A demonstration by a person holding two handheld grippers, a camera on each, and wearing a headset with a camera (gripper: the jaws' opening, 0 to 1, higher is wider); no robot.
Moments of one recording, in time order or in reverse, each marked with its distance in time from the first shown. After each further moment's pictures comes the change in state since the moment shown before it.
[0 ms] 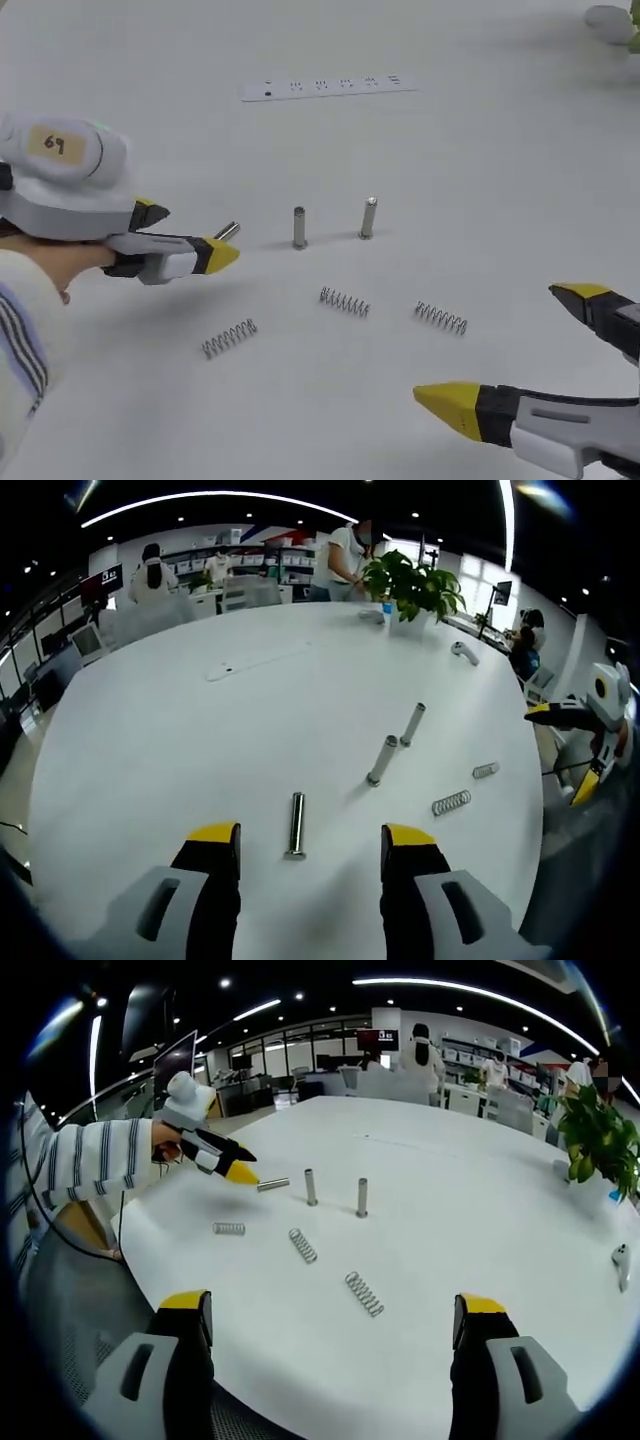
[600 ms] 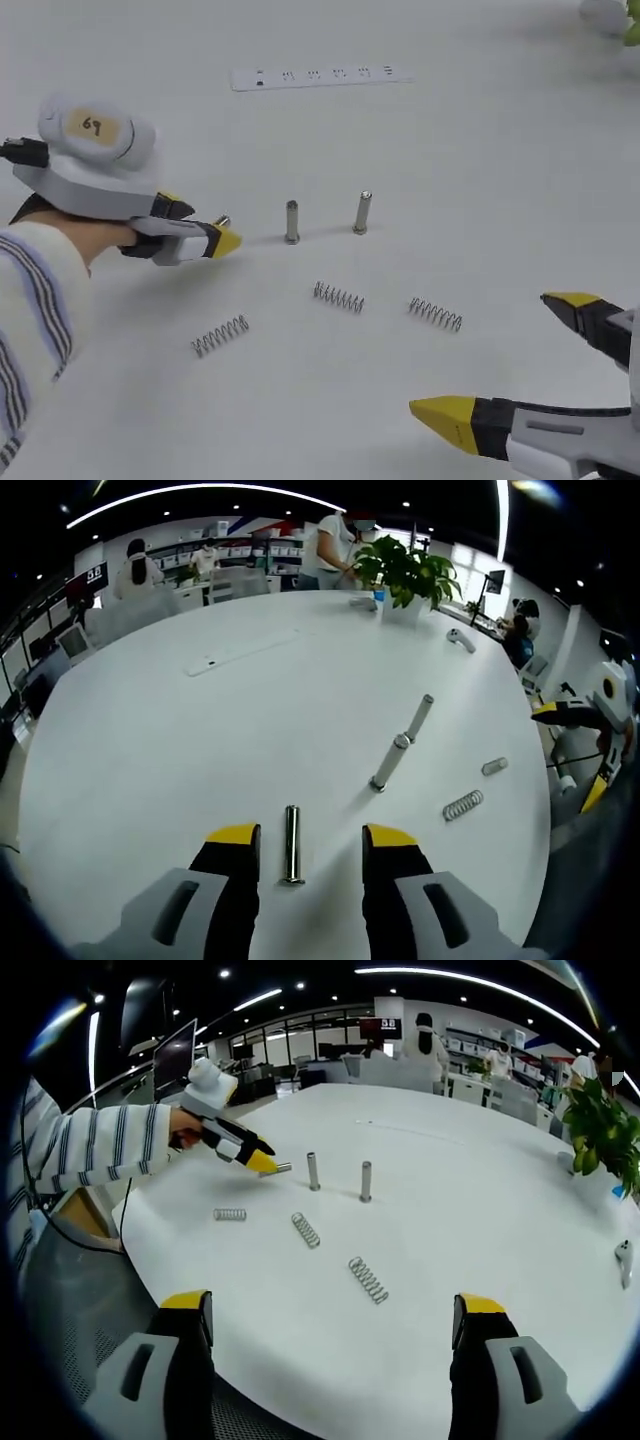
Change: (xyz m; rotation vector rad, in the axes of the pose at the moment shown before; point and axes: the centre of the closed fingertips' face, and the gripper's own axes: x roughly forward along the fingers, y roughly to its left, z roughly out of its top) left arm 0.032 -0.003 0.001 0.043 0.045 -0.033; right arm 0.003 0.002 -0.013 0.003 0.052 0.011
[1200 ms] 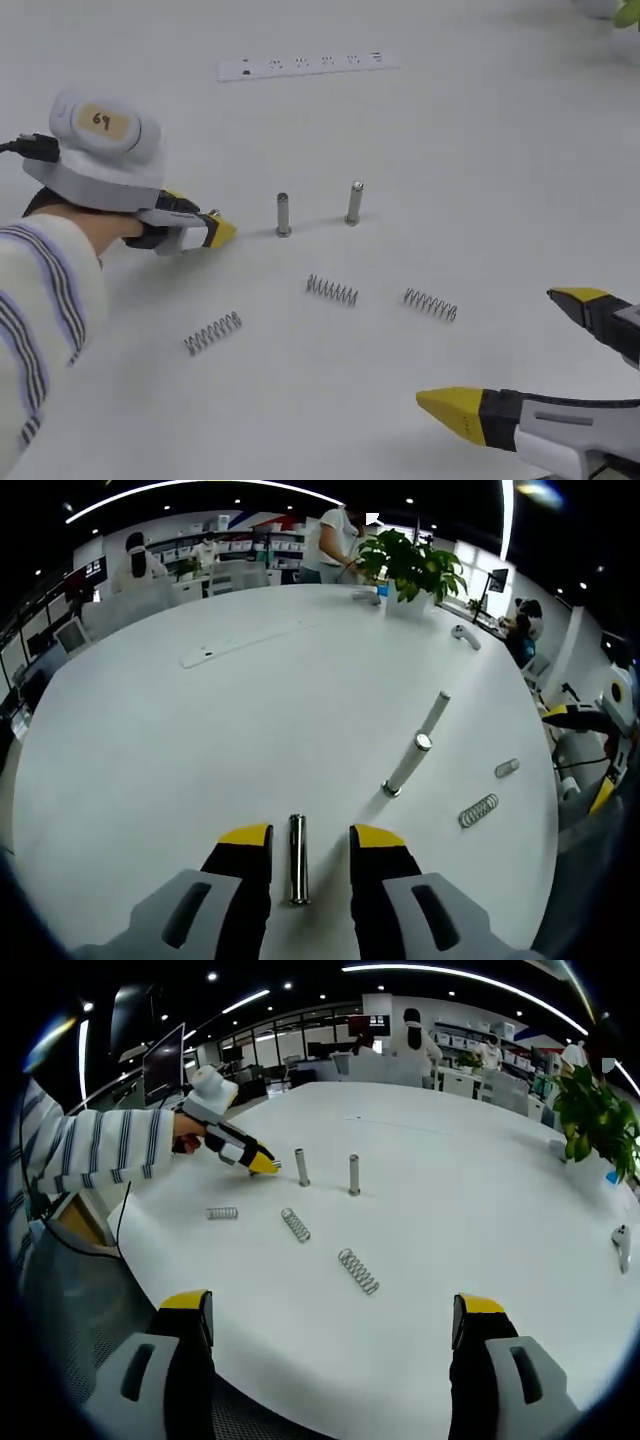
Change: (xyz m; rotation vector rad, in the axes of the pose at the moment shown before) left arm 0.018 0.003 -0.001 -0.008 0.025 -0.003; right arm -0.003 -0.008 -0.006 0.040 0.004 -0.024
